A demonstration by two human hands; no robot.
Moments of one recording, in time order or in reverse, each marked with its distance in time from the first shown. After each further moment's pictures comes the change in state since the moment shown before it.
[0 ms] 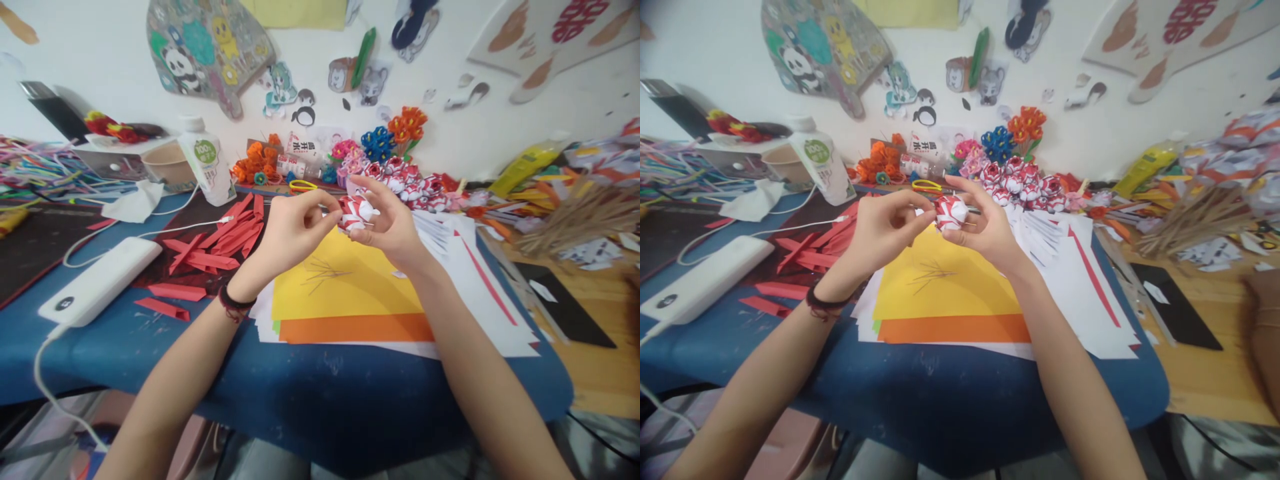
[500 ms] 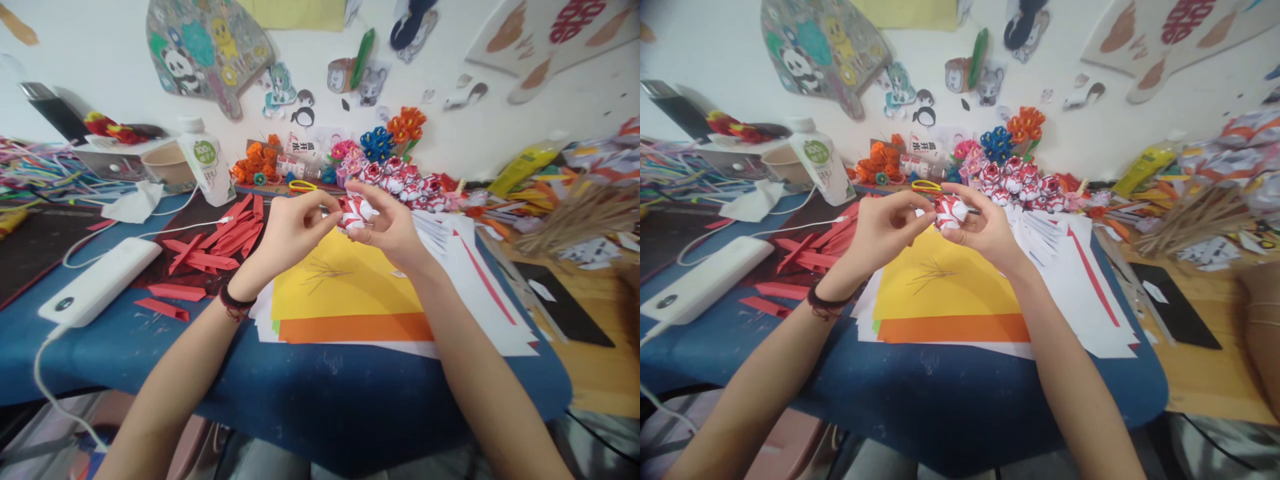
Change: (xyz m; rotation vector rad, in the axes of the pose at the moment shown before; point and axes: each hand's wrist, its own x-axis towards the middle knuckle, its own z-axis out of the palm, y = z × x) left_hand 0.000 -0.003 0.001 -0.022 -0.015 -0.005; right_hand 0.001 0.003 -0.002 -0.047 0.012 -0.008
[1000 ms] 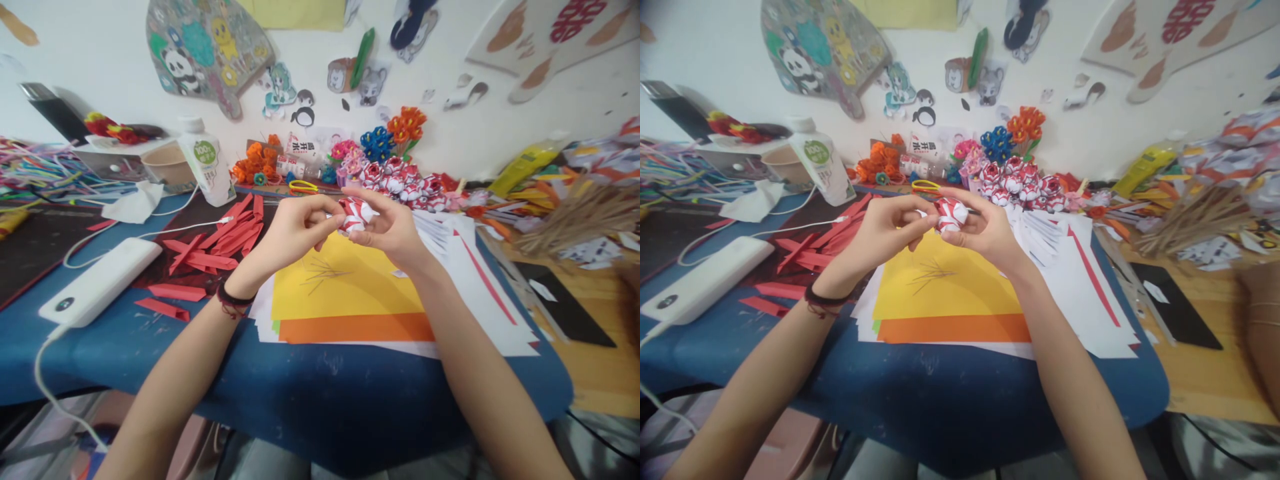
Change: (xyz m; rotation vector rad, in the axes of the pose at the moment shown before) left_hand 0.002 0.003 -0.003 -0.312 -0.202 -0.191; right_hand -0.001 -0.002 0.000 0.046 -0.029 0.006
